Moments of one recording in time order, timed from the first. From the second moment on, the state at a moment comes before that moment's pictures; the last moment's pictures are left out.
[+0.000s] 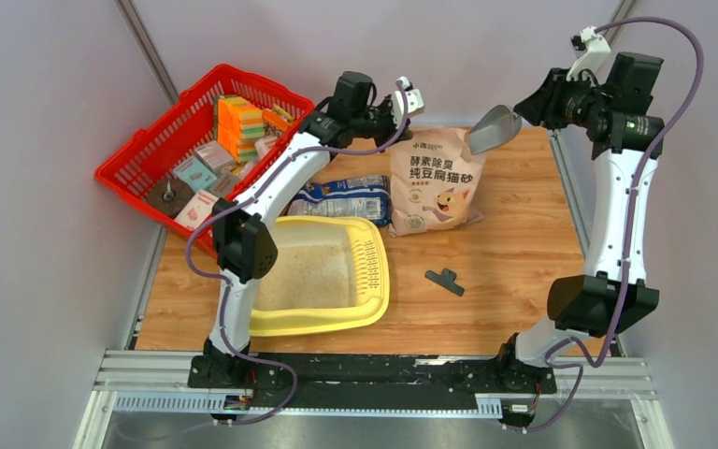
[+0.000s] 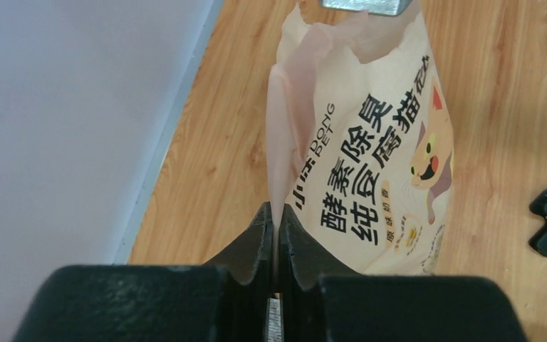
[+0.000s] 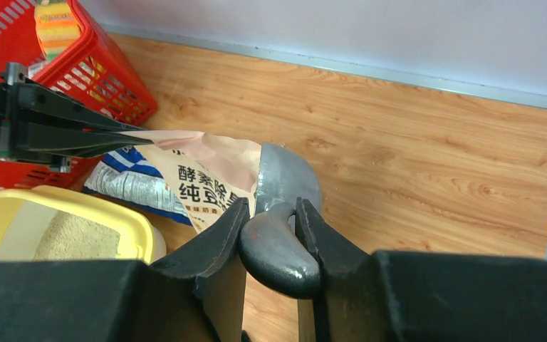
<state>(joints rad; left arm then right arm) -0.58 2.14 2.21 -0.49 0.57 0.53 -0.23 1.58 1.97 -0.80 -0.68 0.01</state>
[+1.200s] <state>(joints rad) -0.59 1.93 1.85 -0.26 0.77 0.14 -0.02 1.59 2.05 -1.07 -0.57 -0.53</state>
